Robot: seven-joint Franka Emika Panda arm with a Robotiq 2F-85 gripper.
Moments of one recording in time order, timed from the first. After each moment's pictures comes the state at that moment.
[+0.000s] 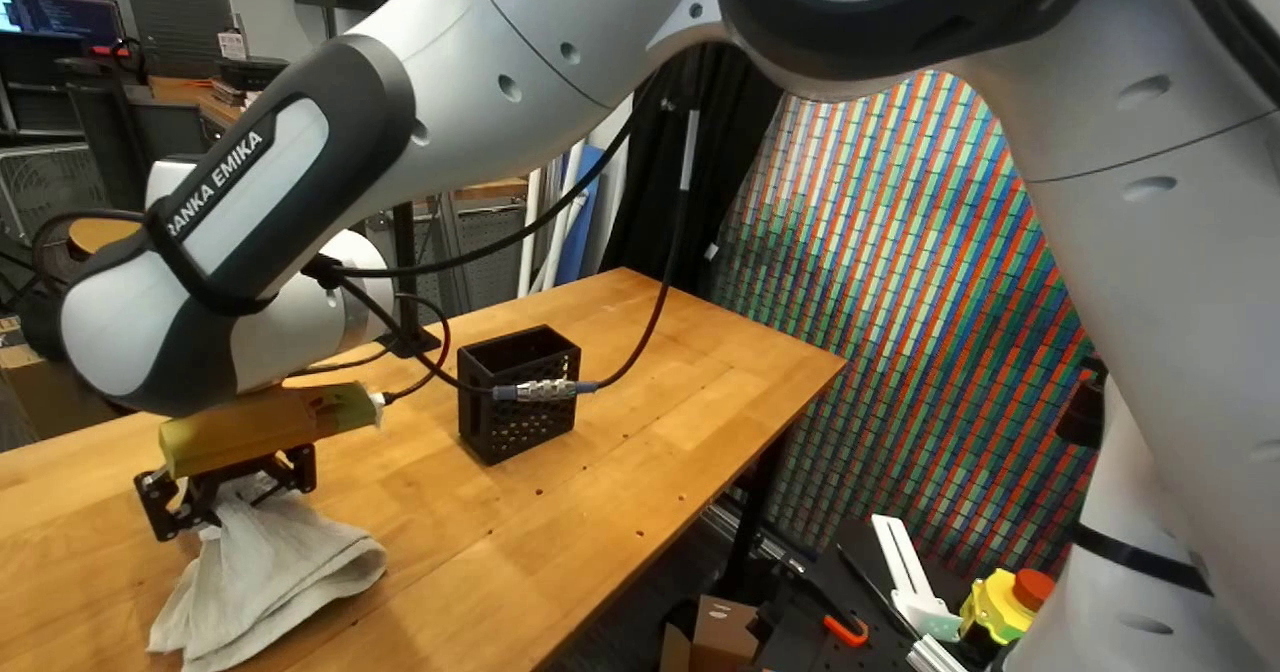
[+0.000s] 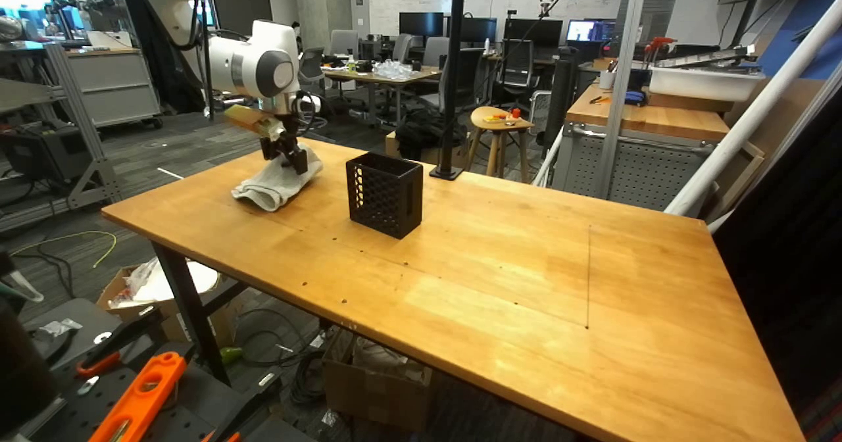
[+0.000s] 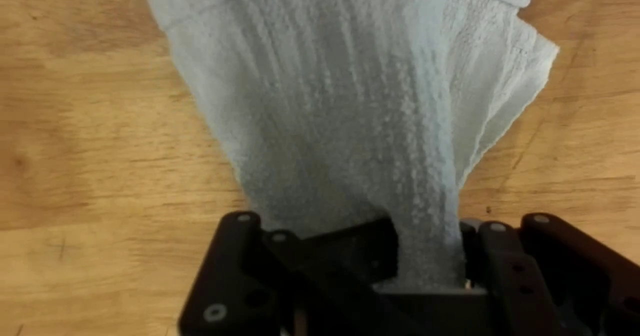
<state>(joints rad) 0.31 0.69 0.12 -1.73 0.05 2.50 0.35</state>
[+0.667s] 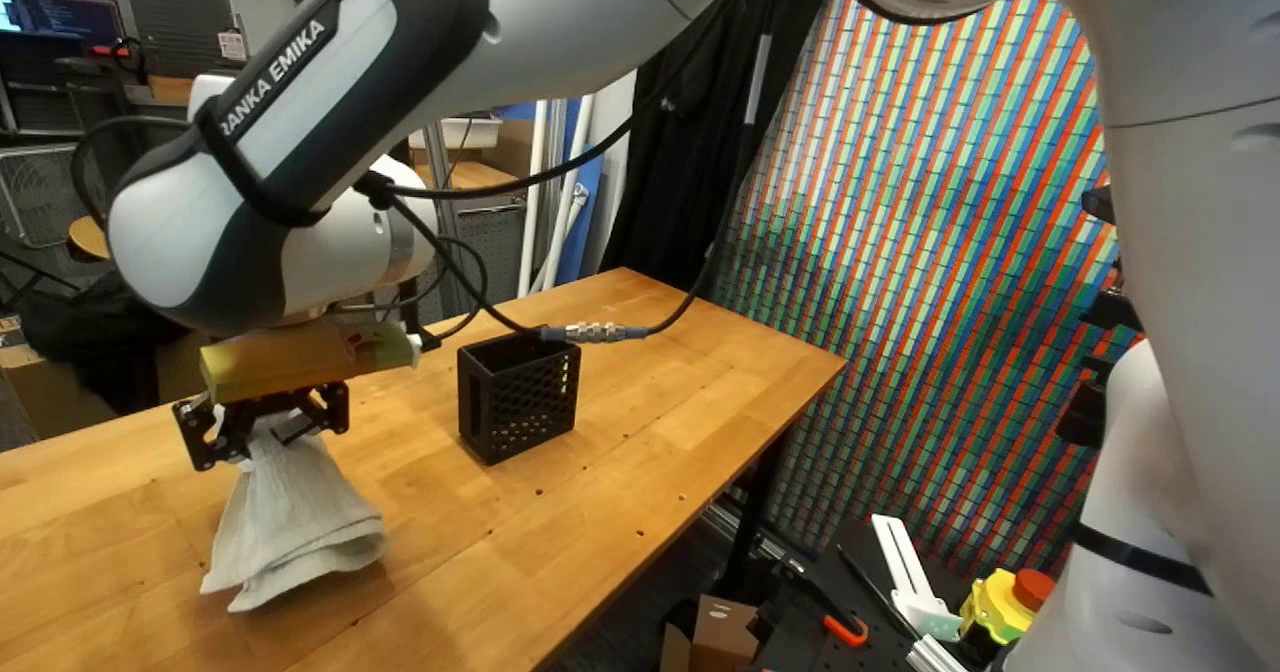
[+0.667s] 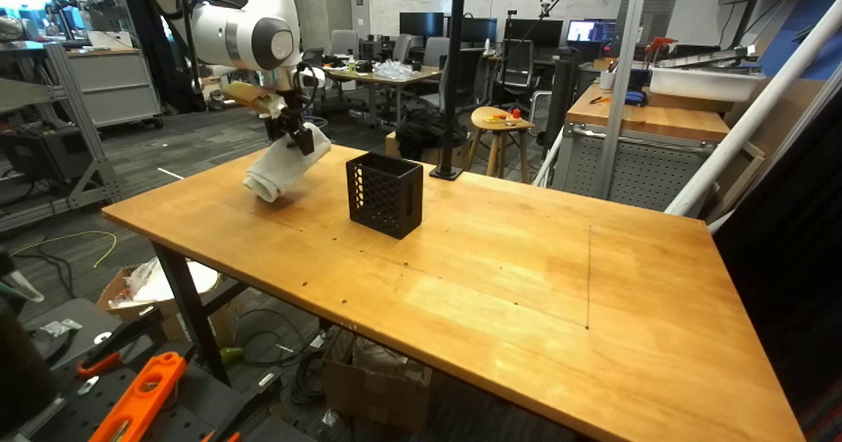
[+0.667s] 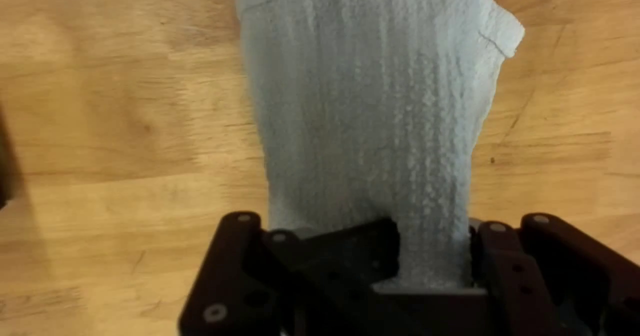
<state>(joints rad) 0.30 0.51 0.08 -1.86 0.05 2.50 0.36</state>
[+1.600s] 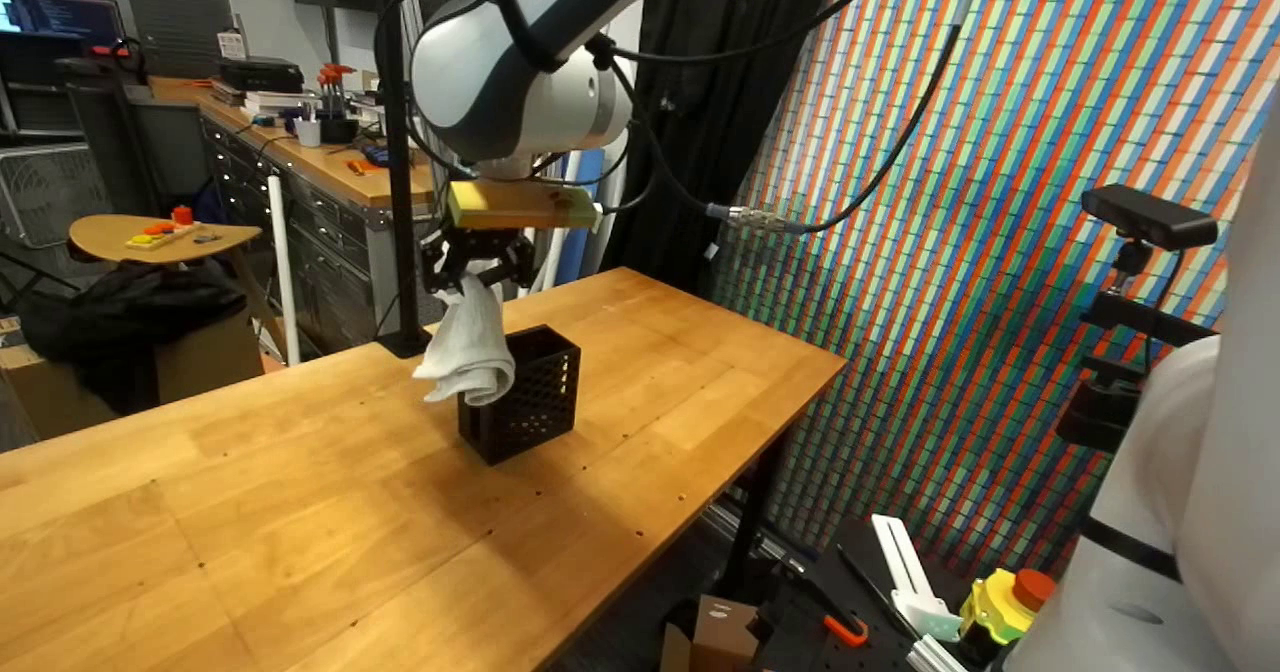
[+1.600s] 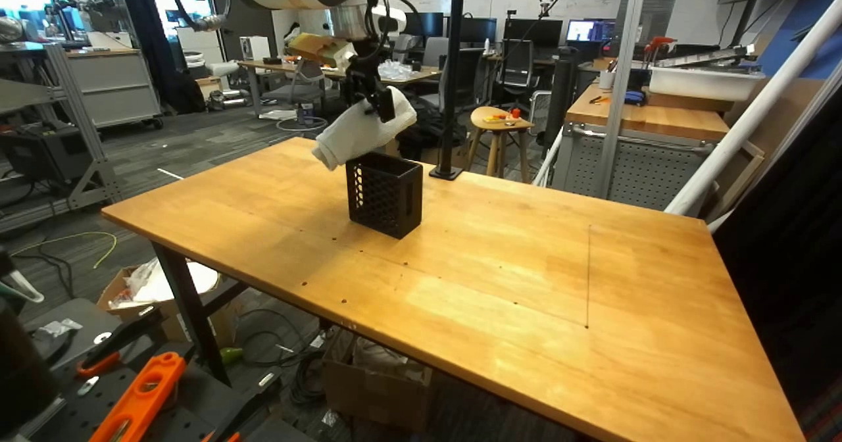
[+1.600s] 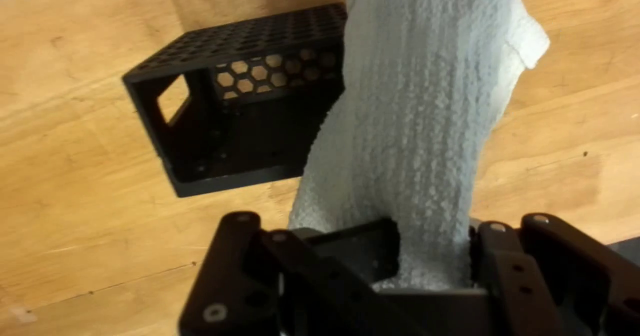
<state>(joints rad) 0.10 0.20 -0.04 -2.05 -0.02 2.46 0.33</state>
